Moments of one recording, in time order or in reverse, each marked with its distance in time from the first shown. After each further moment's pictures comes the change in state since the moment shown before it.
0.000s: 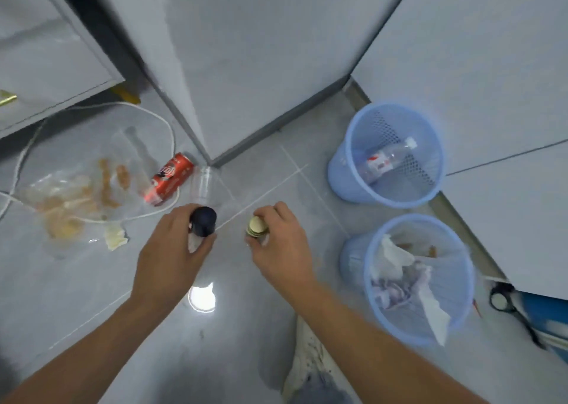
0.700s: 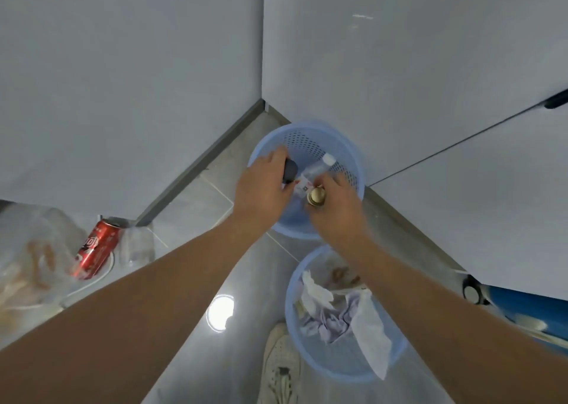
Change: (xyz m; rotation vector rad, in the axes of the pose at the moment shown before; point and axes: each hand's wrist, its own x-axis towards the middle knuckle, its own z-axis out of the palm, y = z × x) left_hand 0.168 0.292 0.153 0.107 -0.157 0.408; right_hand 0.095 0.197 -0.202 -0.145 0.211 0.225
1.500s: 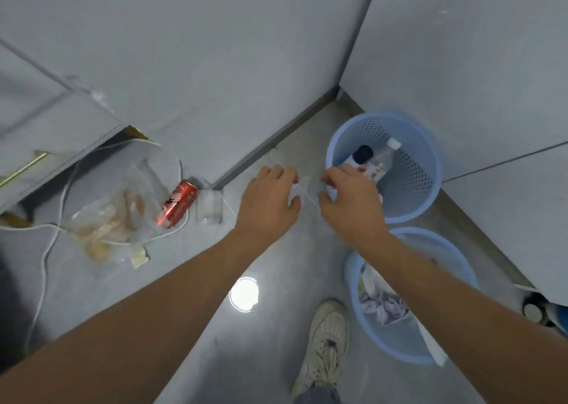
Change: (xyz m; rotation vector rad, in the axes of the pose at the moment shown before) left_hand -0.121 -0.098 -0.063 0.066 0.082 -0.057; right_hand -0.046 -0.124 0.033 -0.074 -0.099 -0.278
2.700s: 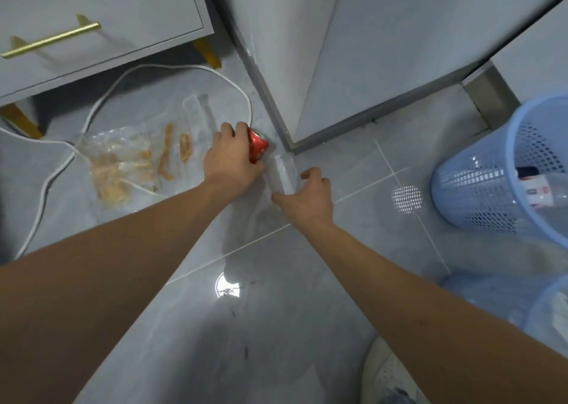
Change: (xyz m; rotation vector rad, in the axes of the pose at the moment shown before) left_hand -0.042 -0.297 0.042 0.096 0.046 -0.534; right_hand 0.002 -0.128 0.287 0.317 -0.347 0.449
